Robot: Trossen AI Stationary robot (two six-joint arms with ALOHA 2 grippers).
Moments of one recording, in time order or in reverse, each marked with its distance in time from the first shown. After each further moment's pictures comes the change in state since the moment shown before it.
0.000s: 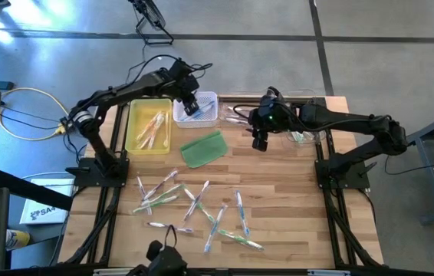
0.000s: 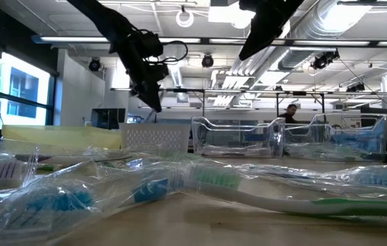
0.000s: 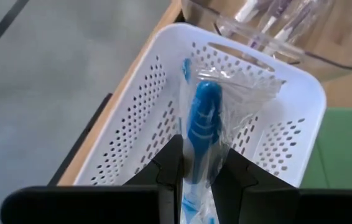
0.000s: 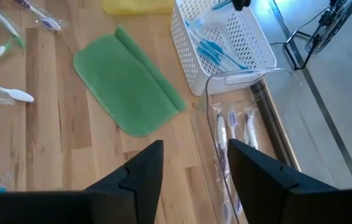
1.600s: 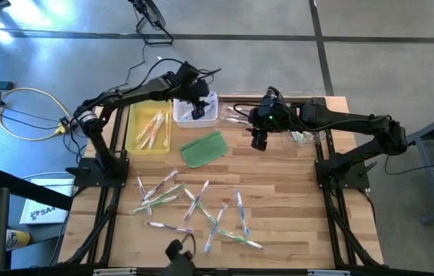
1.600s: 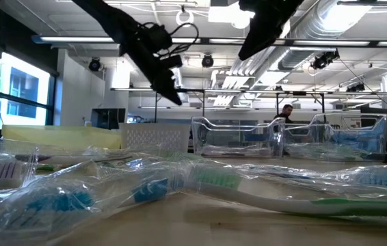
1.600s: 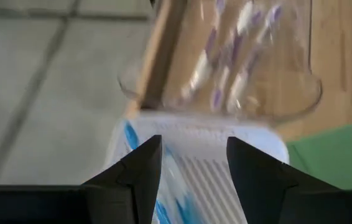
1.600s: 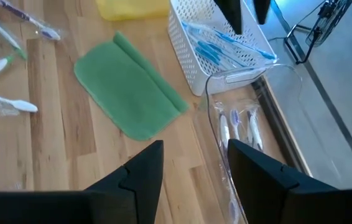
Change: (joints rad) left arm -0.085 0.032 -0.002 0.200 0.058 0.227; right arm -0.004 0.000 0.000 0.004 0.000 0.060
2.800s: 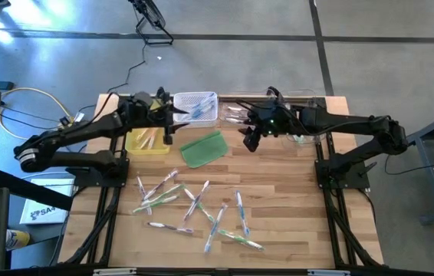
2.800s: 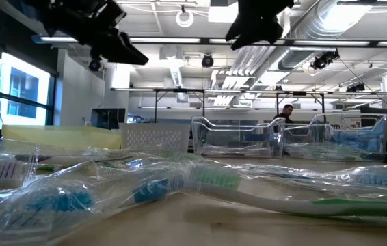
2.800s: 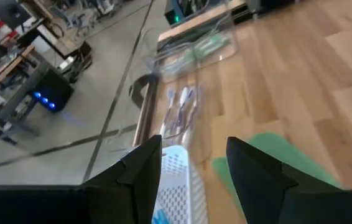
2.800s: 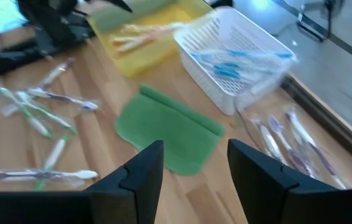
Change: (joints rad) left arm -0.132 -0.747 -0.664 0.353 0.073 0.164; right arm 0.069 -0.001 0.000 0.118 0.001 0.380
